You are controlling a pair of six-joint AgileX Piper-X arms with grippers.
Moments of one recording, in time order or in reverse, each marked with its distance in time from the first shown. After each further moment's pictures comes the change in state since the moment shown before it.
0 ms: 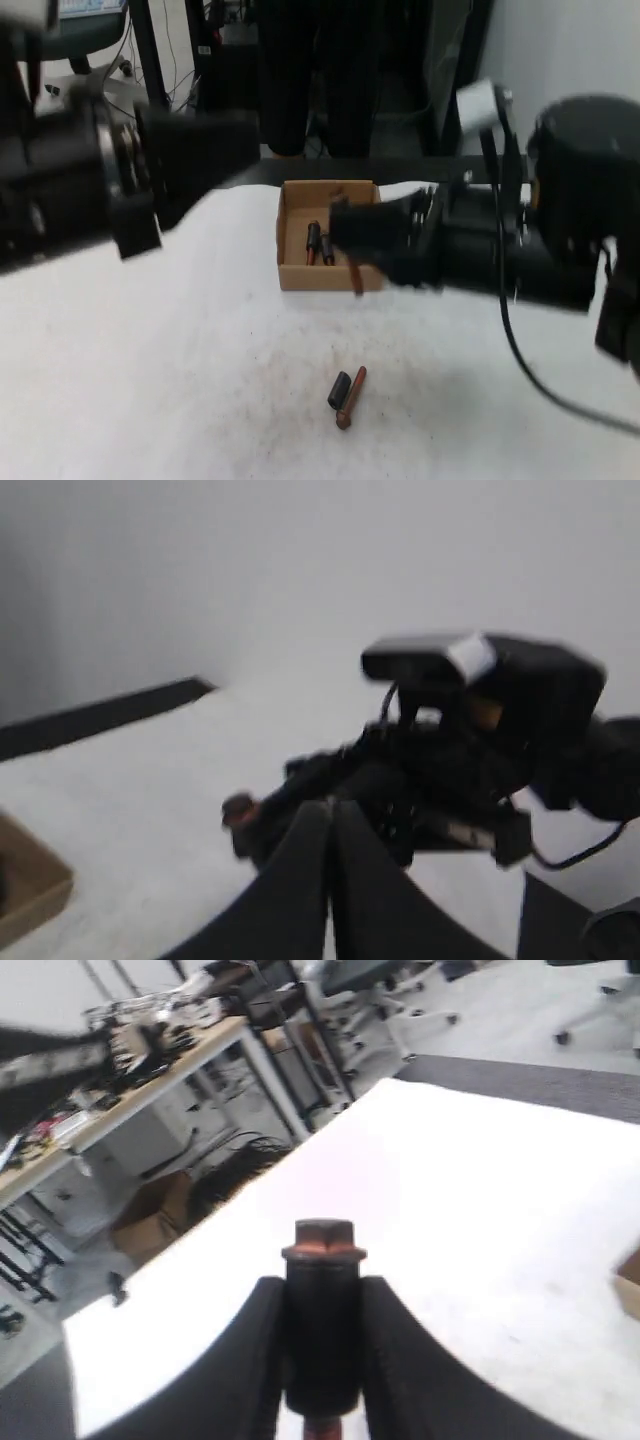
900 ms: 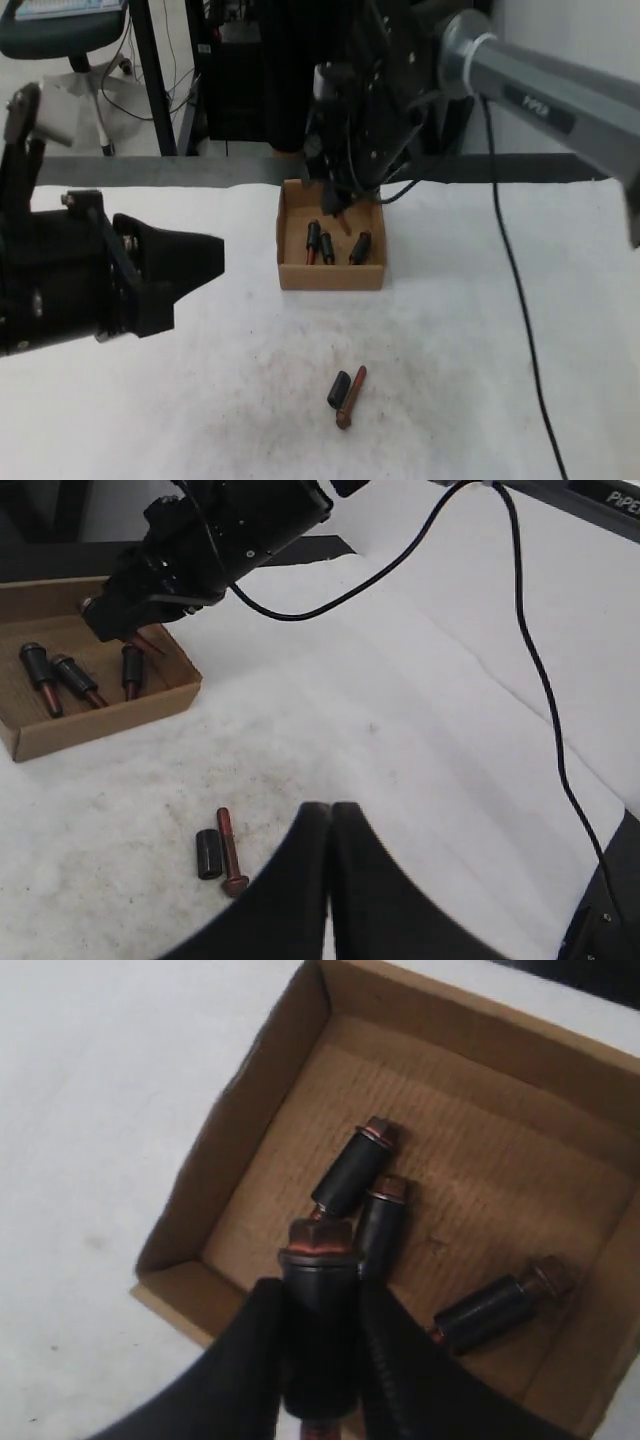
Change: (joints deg) left arm 0.0 -5.7 0.0 20.0 -7.6 2.4; right arm -5.9 55.8 -68.0 58.2 18.8 -17.1
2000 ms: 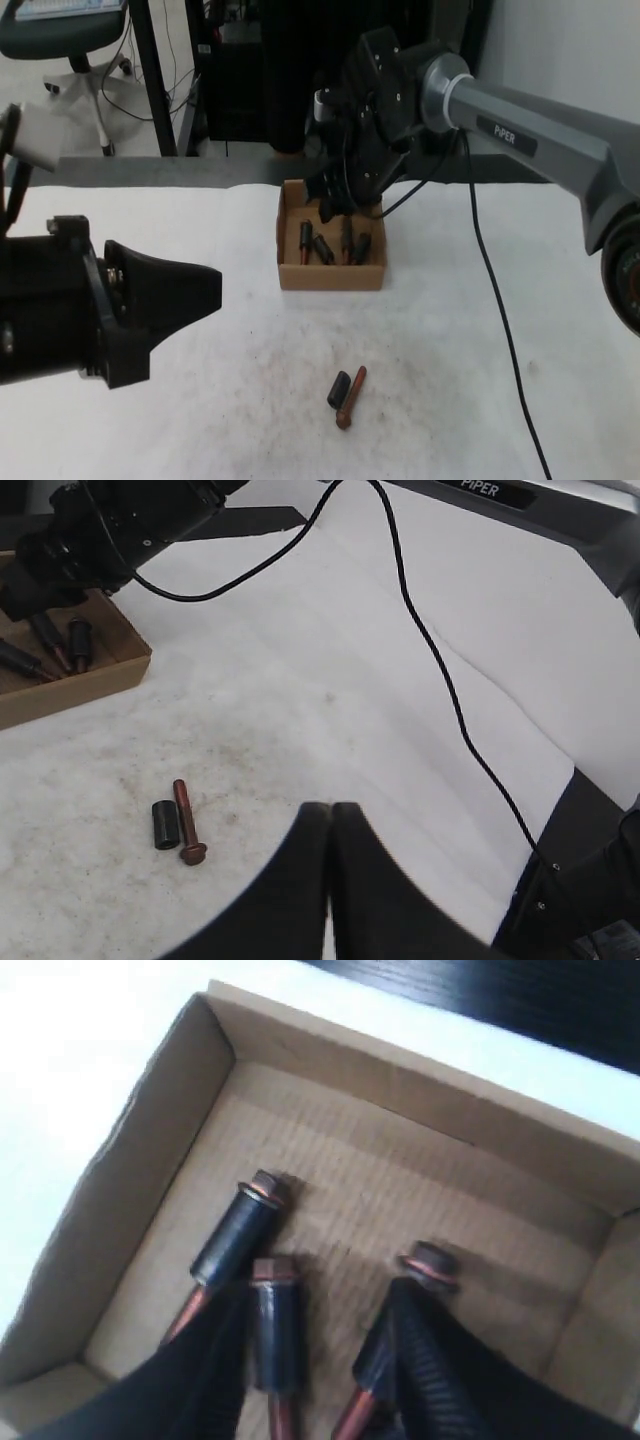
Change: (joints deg) left arm 0.0 -3.5 0.0 4.6 4.3 2.1; right arm -0.9 4.1 -1.6 -4.7 2.0 -0.3
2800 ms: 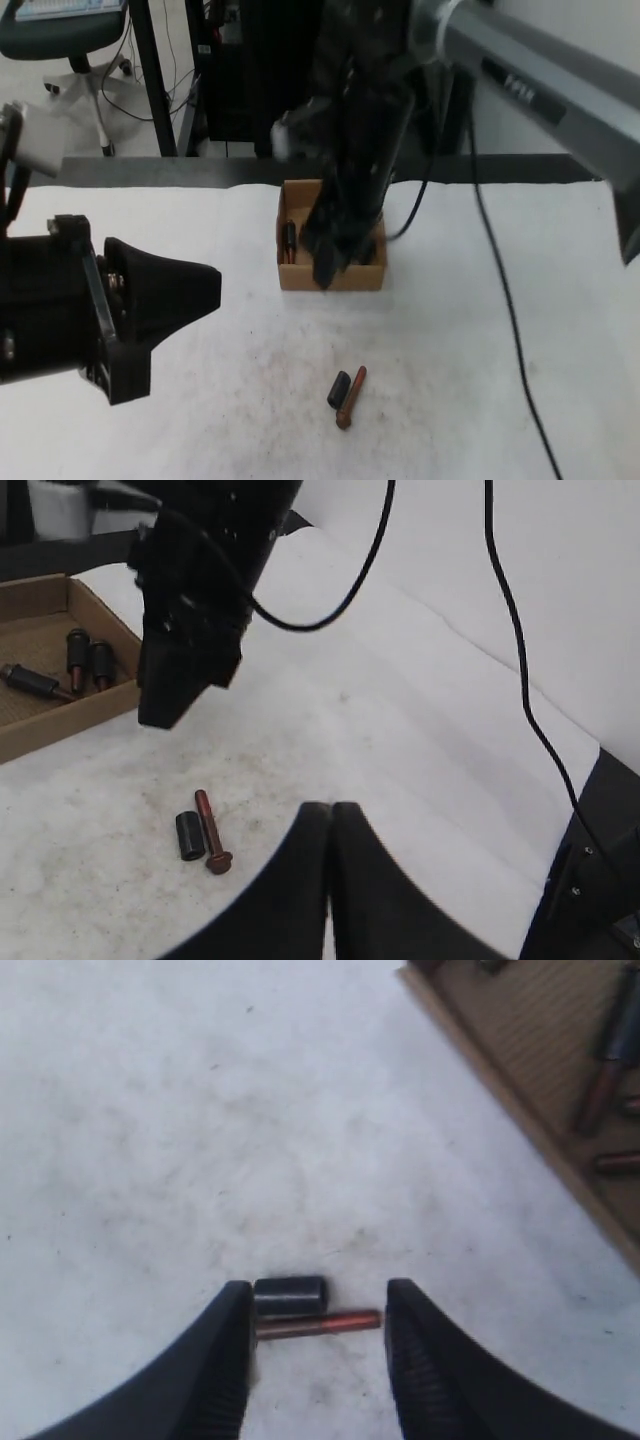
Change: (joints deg) left arm 0.0 0.0 0.0 0.0 -0.5 5.1; right arm 8.8 -7.3 -4.6 35.7 -7.3 -22.0
